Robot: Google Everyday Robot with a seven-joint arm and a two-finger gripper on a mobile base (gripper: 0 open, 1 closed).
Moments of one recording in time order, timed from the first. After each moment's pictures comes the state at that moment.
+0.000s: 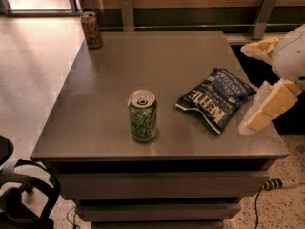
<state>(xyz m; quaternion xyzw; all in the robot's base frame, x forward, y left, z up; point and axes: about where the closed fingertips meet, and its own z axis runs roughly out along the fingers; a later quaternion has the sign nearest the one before) 0.443 -0.177 0.956 -0.59 0.73 0.12 0.32</state>
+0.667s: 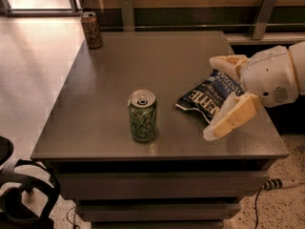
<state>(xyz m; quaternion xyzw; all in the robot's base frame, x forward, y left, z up) 0.444 -0.114 0.937 -0.56 0.68 0.25 0.40</state>
